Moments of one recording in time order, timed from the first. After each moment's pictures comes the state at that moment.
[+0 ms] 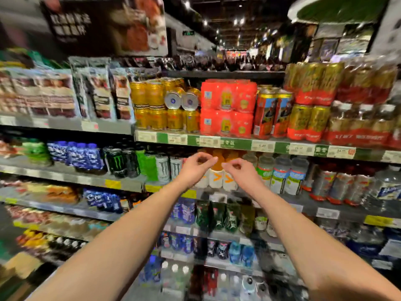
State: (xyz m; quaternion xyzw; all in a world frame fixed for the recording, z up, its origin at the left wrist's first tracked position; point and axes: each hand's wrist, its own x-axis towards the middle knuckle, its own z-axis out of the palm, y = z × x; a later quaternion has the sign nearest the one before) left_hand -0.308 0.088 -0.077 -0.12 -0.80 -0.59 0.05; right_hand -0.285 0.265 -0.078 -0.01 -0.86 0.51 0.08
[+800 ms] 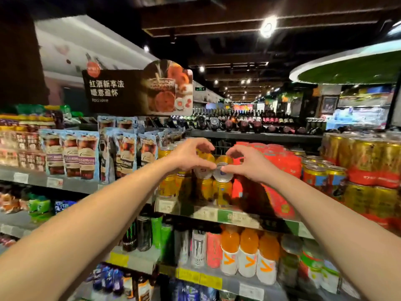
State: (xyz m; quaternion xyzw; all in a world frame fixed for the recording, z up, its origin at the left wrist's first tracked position) left_hand -0.444 -0.043 0.145 -0.28 -0.89 -0.33 0.16; right_hand -0.432 0.183 0.127 0.23 -0.91 0.28 0.20
